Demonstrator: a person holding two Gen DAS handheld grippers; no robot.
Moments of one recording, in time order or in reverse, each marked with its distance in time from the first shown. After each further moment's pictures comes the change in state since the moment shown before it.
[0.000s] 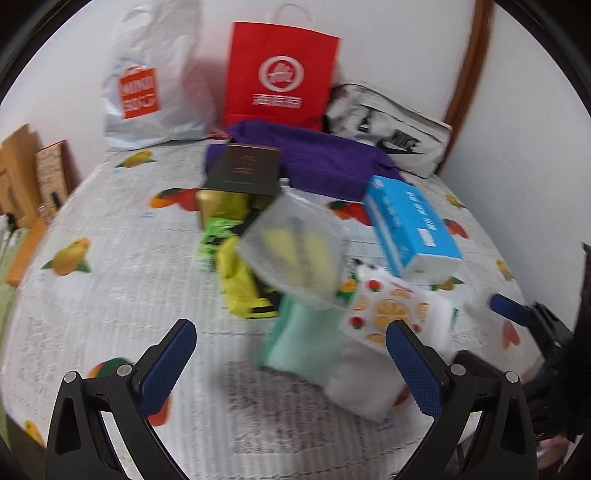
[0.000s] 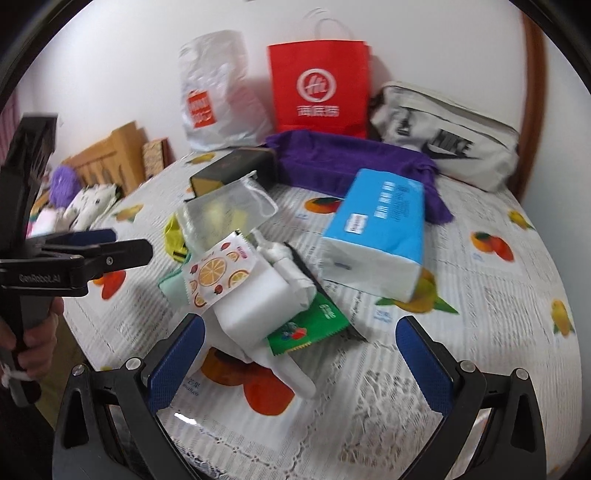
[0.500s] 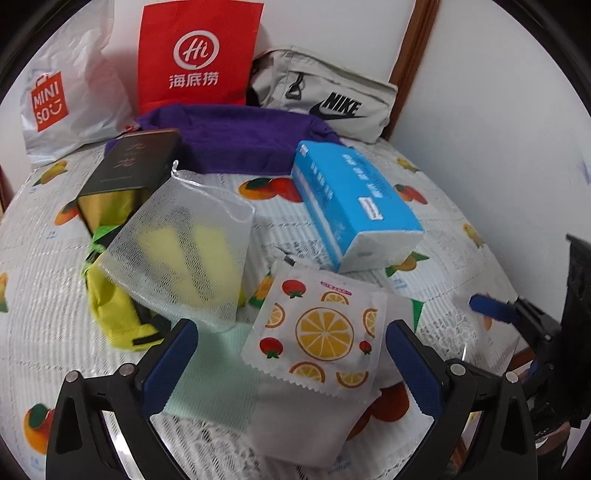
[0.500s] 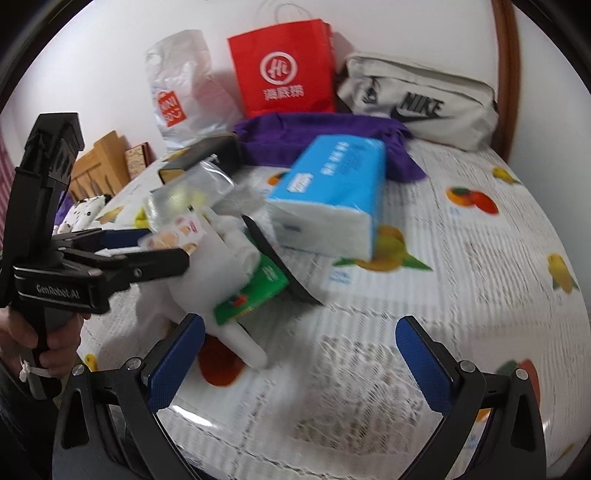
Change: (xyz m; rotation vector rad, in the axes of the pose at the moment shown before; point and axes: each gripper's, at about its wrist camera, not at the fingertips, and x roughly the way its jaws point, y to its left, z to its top) left arm 0.054 -0.046 0.005 0.123 0.065 -0.153; right arm 0.004 -0.050 -0.029 0.154 0.062 -0.012
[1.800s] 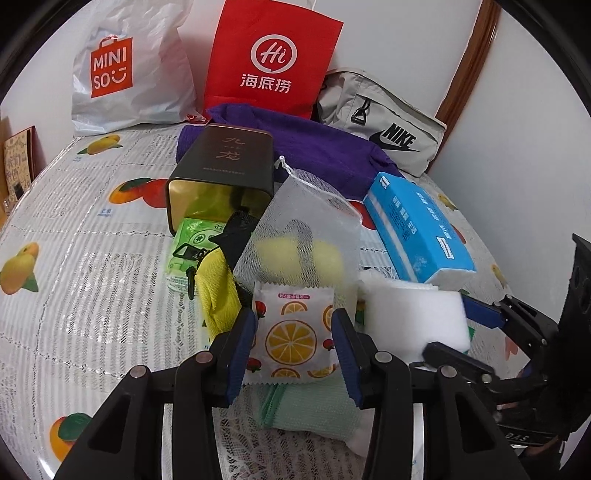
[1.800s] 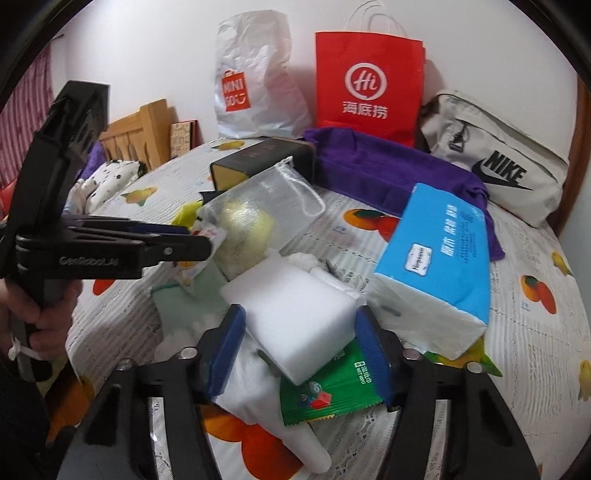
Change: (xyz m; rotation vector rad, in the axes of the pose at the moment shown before) left arm -0.012 0.080 -0.002 -0.139 -0.045 0.047; right arm 0.037 0.069 0.040 -0.265 -0.067 0.090
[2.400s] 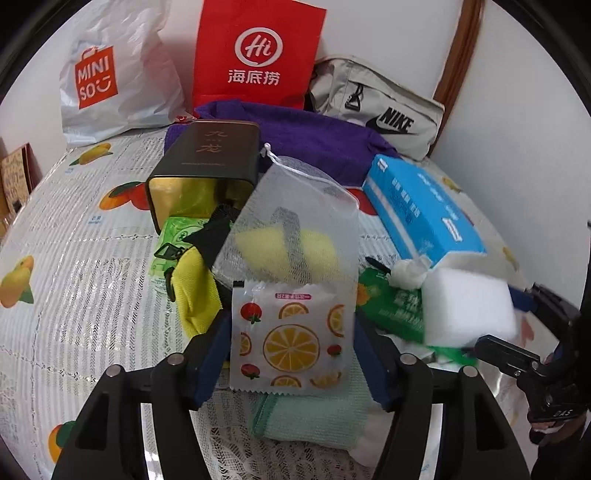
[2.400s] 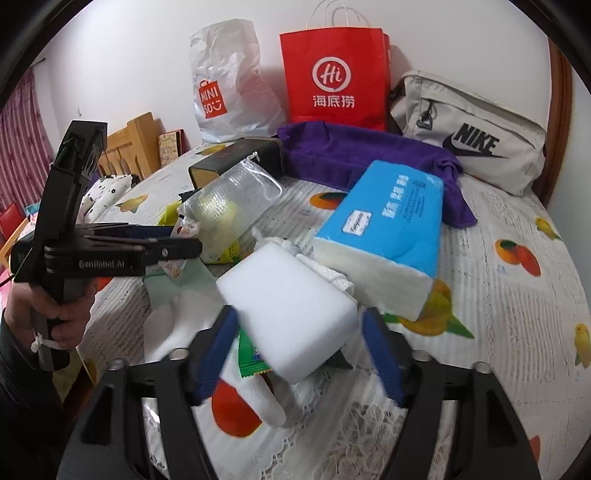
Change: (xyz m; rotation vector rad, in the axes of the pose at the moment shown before) left arm 0.014 -0.015 -0.003 0.077 0.023 0.053; right arm -0.014 -0.033 -0.015 0.083 0.026 0.001
